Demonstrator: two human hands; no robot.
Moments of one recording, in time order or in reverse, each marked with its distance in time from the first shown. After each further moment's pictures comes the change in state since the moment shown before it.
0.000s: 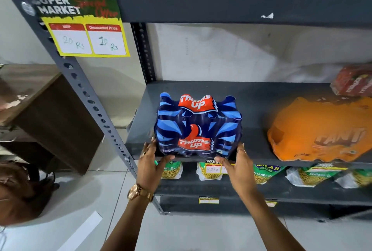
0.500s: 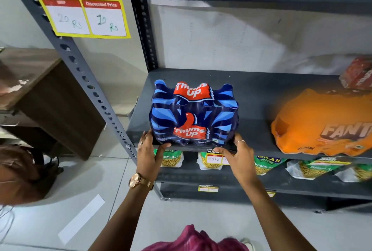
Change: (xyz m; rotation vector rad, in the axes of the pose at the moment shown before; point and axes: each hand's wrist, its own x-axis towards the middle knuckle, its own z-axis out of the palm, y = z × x) left_hand -0.001 -0.017 0.006 0.032 0.077 -0.006; right_hand 0.006 0.004 0.002 -0.022 -0.044 -0.030
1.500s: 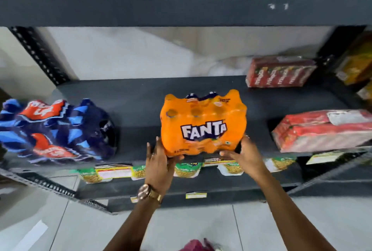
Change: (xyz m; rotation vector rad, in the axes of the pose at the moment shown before) left_hand -0.063 0.220 0.243 0.030 -0.230 0.070; right_hand 0.065 0.189 -0.278 0.018 -0.060 -0.027
